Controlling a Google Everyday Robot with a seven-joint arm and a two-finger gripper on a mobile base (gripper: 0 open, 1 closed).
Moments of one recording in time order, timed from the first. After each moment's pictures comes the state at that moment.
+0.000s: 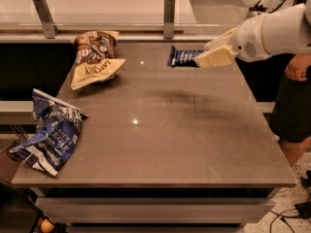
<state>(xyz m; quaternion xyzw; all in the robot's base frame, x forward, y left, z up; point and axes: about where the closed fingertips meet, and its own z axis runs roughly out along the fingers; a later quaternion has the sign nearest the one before) 0.620 -0.151 0.956 -0.43 0.76 0.12 0.47</state>
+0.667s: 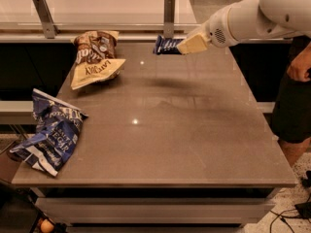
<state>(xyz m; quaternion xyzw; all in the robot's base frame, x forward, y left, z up) 0.687 -0.114 0.959 -0.41 0.77 0.10 0.47</state>
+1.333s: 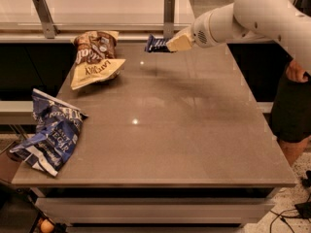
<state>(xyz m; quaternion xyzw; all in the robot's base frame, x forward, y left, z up) 0.741 -0.085 0.936 -0.39 0.77 0.11 0.49</state>
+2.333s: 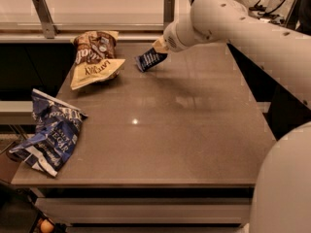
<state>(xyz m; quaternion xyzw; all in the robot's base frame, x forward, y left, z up) 0.772 -0.024 0.898 -0.39 0.80 0.09 0.45</state>
